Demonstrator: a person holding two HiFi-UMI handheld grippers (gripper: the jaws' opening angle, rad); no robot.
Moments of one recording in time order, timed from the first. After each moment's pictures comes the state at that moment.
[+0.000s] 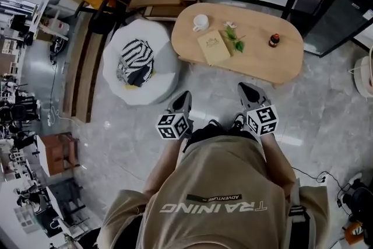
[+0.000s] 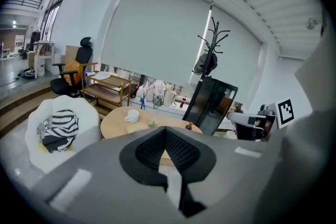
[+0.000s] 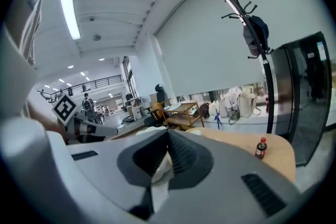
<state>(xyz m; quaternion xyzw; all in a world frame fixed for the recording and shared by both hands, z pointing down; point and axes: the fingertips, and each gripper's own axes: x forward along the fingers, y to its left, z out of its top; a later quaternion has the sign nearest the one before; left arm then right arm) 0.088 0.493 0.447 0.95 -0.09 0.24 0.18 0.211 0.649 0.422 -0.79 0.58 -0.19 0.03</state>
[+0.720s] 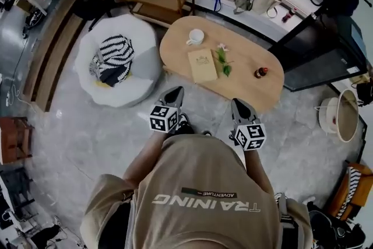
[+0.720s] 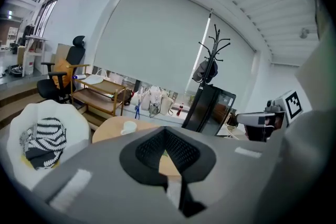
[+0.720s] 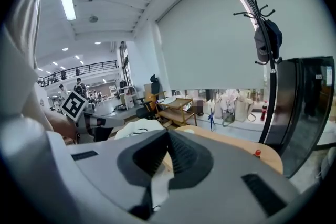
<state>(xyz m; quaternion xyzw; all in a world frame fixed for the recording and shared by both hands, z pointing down) 0.143 0.414 0.465 0.96 -0.04 0.21 0.18 0.232 0.594 0.421 -0.81 0.54 -0.22 -0.04</state>
